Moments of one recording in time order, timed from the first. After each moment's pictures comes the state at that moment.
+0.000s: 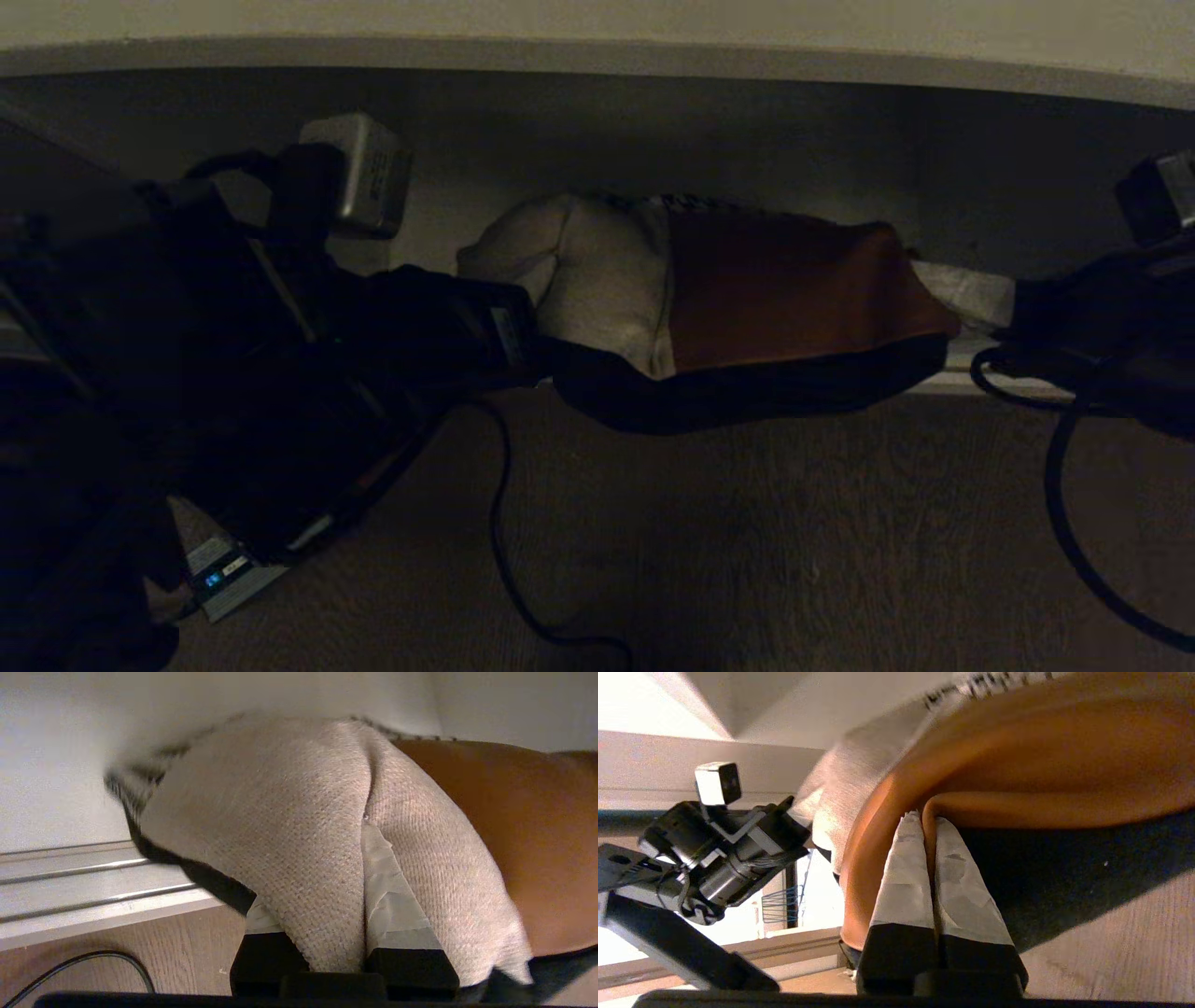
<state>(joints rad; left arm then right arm) -0.76 1.51 -0.77 -0.96 0.25 -0.04 0.25 1.41 -0.67 -1.02 0.66 0.72</state>
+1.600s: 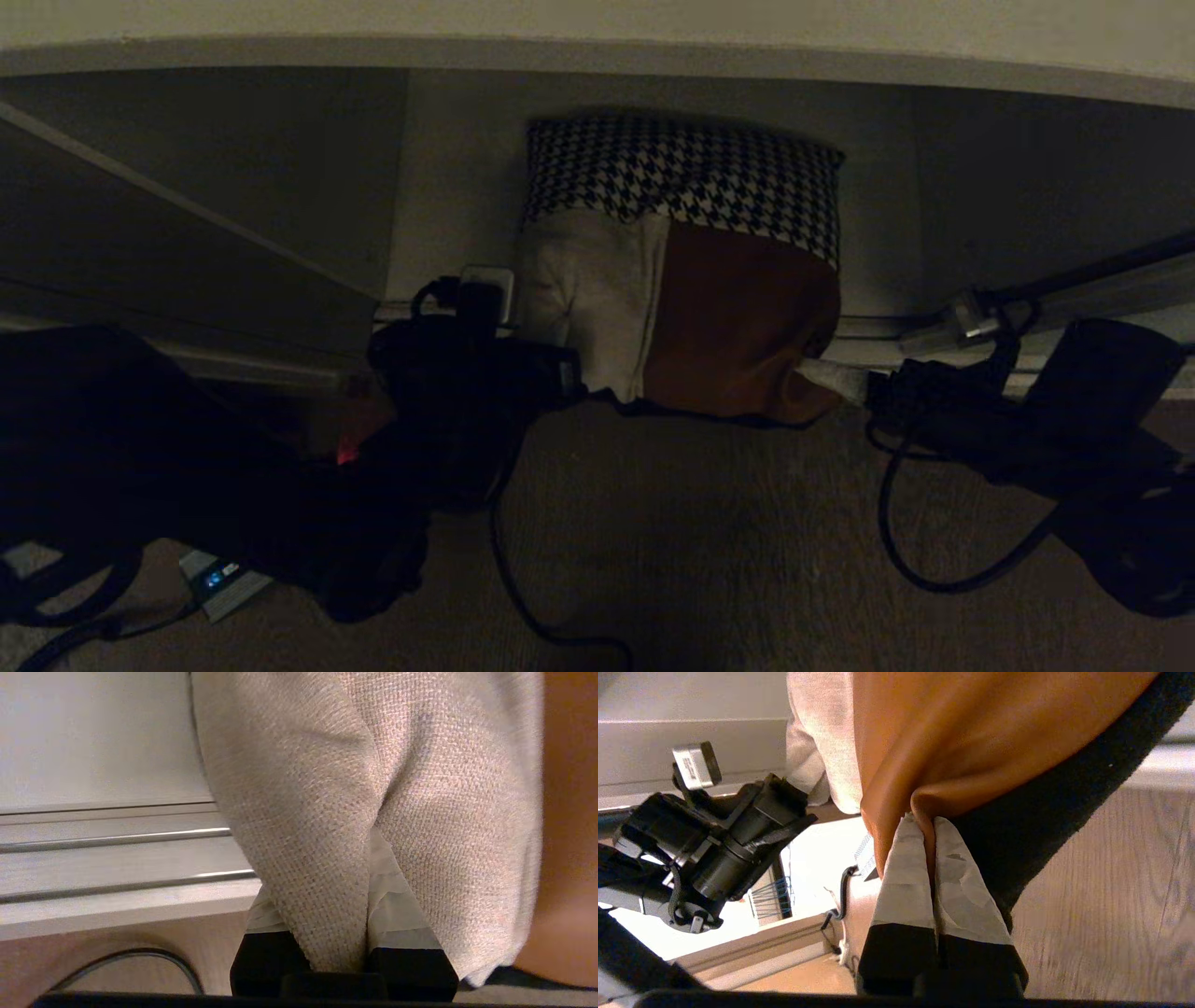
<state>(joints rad) -0.60 1.98 -0.85 -1.32 0.31 0.05 0.20 1.85 -0.63 -1.33 0.68 0.72</state>
